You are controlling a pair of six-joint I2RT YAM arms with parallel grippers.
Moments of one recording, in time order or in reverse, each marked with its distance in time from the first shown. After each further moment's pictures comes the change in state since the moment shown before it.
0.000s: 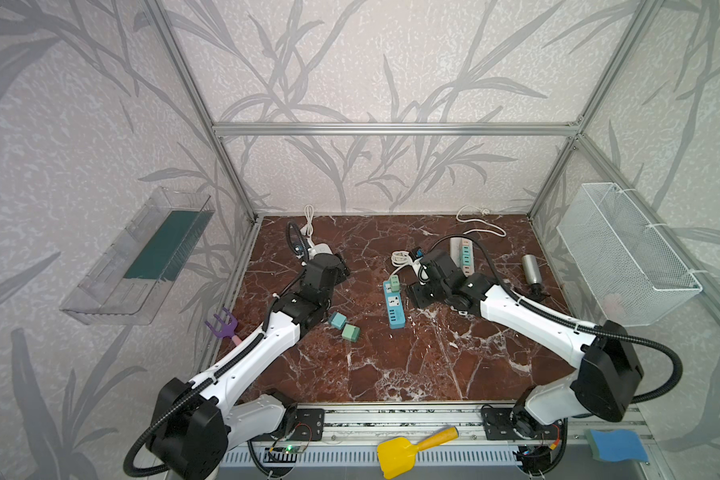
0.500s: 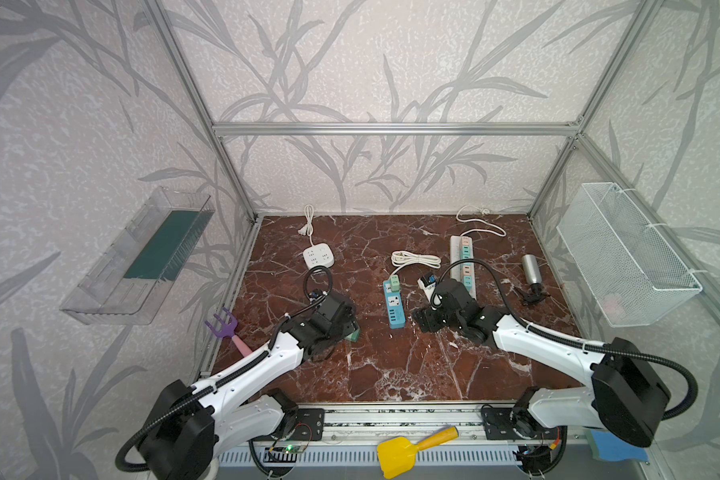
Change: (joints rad) left arm -0.202 -0.024 -0.187 -0.345 0.289 -0.387; right arm -0.001 -0.130 -0.336 0.269 -0.007 -0.003
